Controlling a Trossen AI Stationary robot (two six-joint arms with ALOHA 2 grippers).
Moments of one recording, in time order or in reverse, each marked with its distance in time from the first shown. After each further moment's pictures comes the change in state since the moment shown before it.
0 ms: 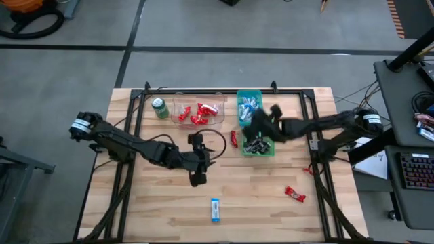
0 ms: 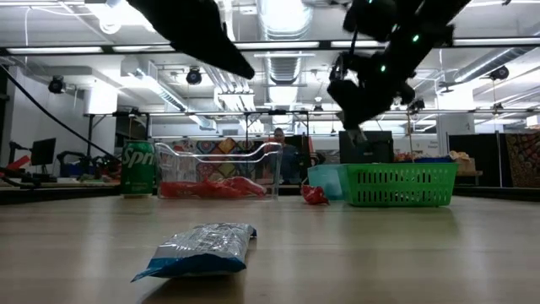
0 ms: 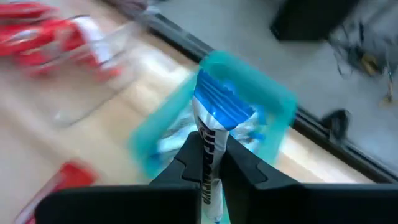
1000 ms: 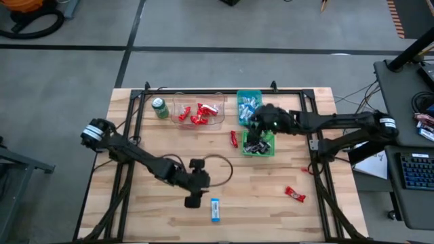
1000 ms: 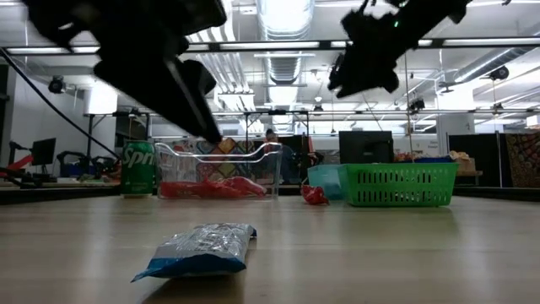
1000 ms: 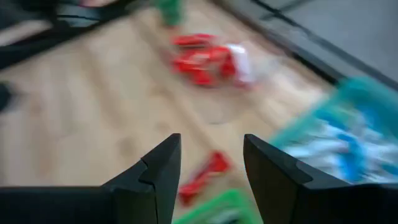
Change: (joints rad) left arm -0.131 0.175 -0.011 -0.020 0.281 -0.282; right arm -0.064 -0.198 0.014 0.051 -0.525 -0.105
